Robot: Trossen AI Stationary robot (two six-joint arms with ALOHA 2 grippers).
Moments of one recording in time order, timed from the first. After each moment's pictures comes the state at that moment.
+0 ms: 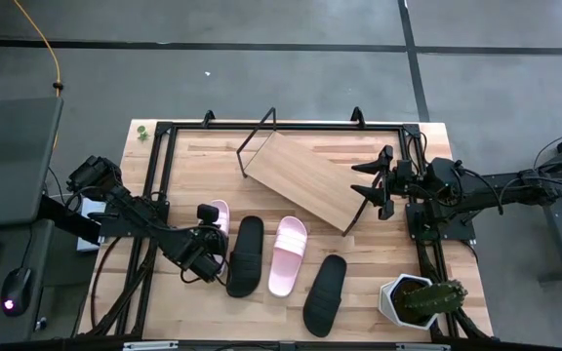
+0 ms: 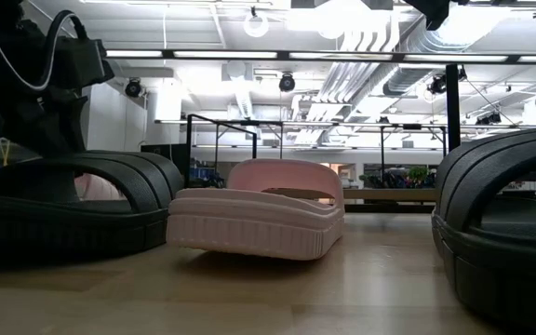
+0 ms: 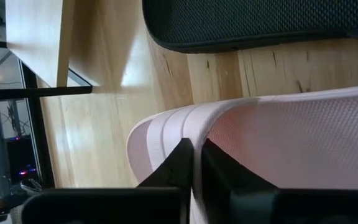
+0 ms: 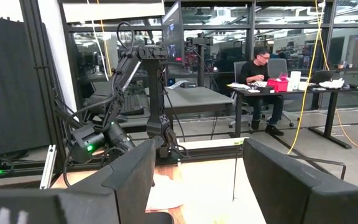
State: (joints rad) left arm -0.51 1.56 0.82 -0.92 -0.69 -0.39; right arm 0.05 0.62 0.52 0.22 0.15 0.00
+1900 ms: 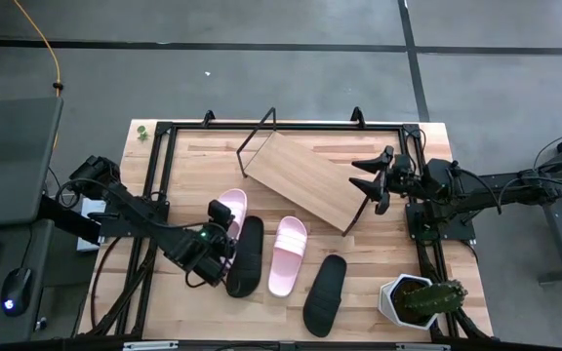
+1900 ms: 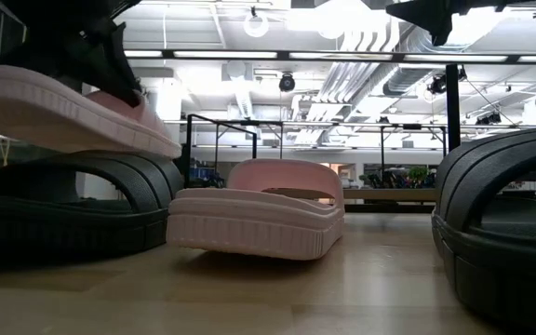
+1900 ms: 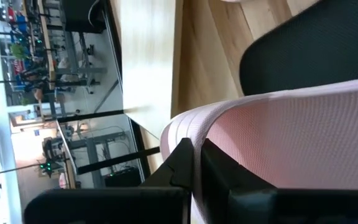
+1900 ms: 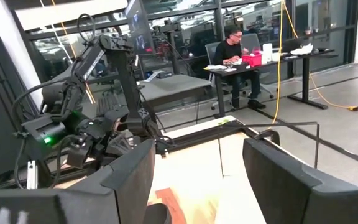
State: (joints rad) left arm -0.49 1.56 1.02 -1.00 -0.98 -0.06; right arm 0.05 0.62 0.52 0.16 0.28 0.17
